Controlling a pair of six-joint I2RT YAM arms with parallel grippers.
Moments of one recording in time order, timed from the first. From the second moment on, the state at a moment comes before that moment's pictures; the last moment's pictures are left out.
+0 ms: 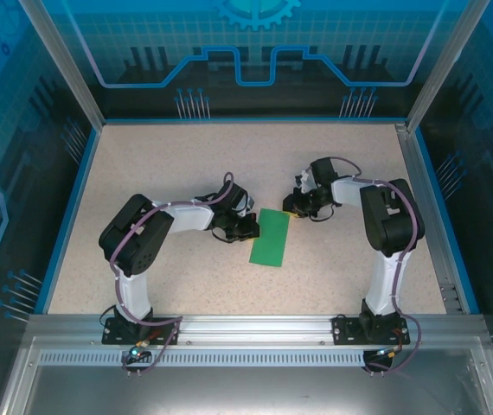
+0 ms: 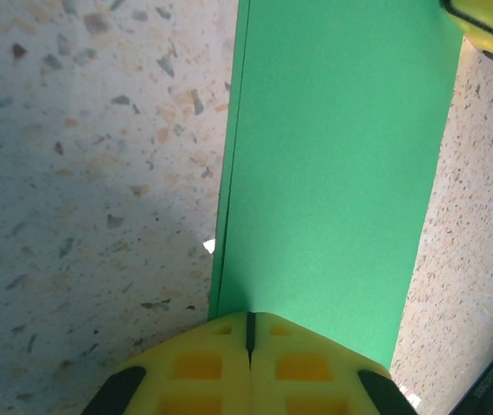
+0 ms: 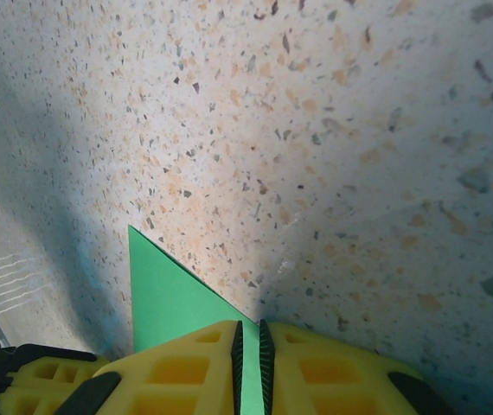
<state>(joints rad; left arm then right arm) -0.57 1.90 1.03 -0.20 0.48 -0.74 0.24 2.00 1.14 -0.33 -0.64 0.46</state>
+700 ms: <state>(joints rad) -0.57 1.90 1.03 -0.20 0.48 -0.74 0.33 1.90 1.11 -0.38 -0.61 0.48</state>
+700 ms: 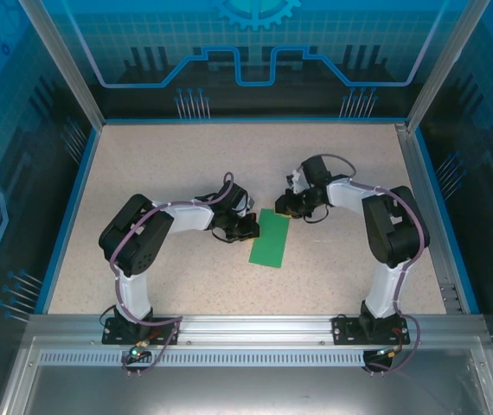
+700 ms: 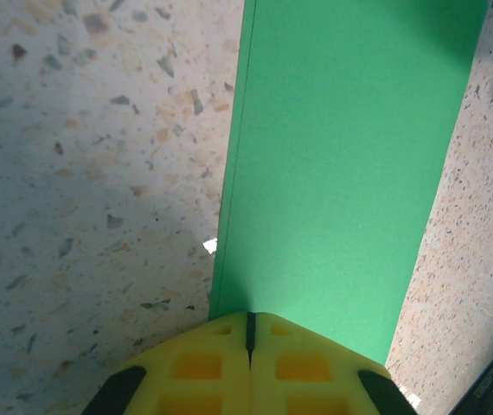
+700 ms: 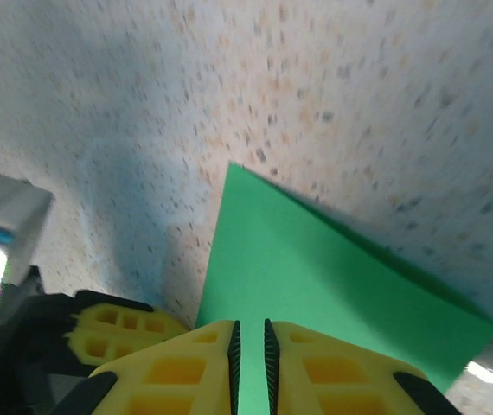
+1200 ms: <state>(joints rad) -0.57 1.90 1.02 -0.21 0.48 -0.74 0.34 1.81 0.95 -0.30 -0.63 0.51</state>
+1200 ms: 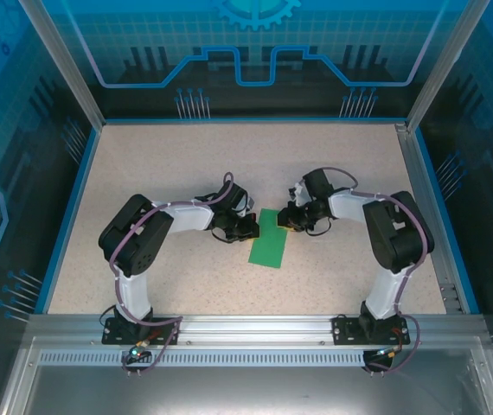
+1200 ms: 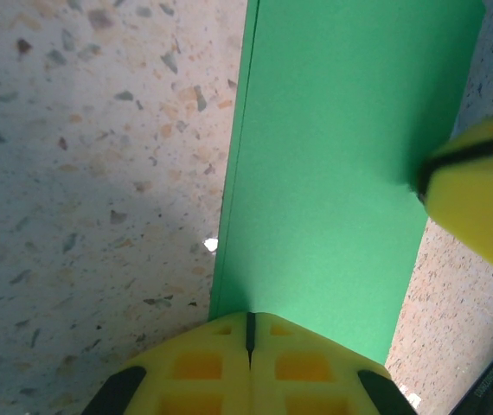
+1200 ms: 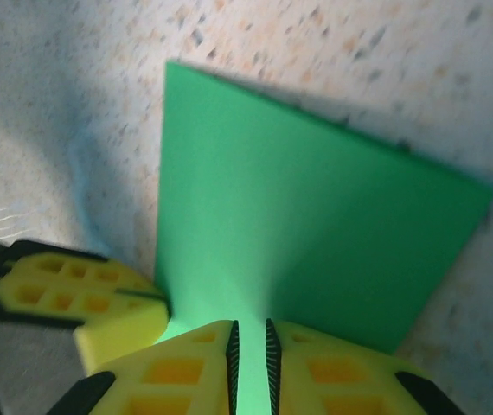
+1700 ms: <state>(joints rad) -0.57 1.90 1.02 -0.21 0.47 -0.74 0.42 1.78 0.84 -0.22 -0.65 0.56</state>
